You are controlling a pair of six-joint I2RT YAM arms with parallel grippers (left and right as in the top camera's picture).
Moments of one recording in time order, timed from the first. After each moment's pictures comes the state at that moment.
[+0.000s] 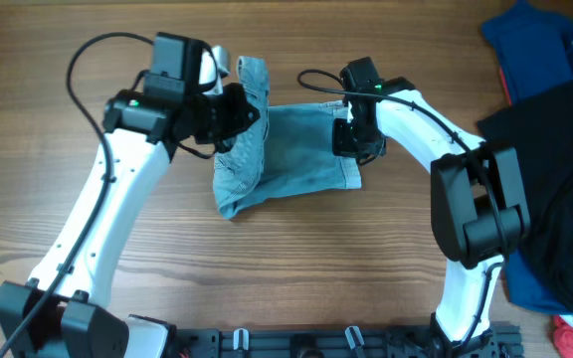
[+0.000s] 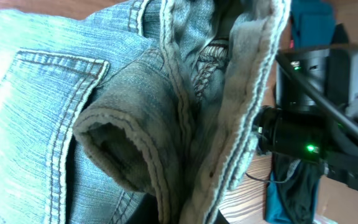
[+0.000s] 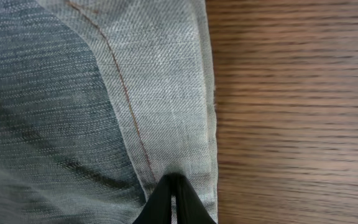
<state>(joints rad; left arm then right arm) -0.28 1.57 1.41 -0.82 0.42 -0.56 0.34 2.09 1.46 -0.83 -0.11 0.37</state>
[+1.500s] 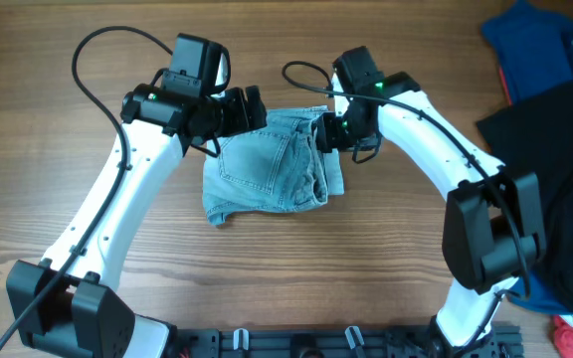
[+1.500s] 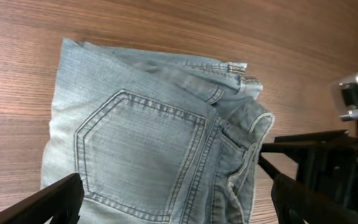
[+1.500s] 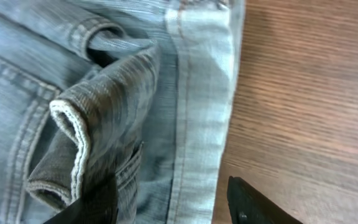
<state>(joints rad) -0.31 1.62 1.42 -0.87 0.16 -0.51 0.38 1.96 1.48 -0.87 -0.21 0.23</state>
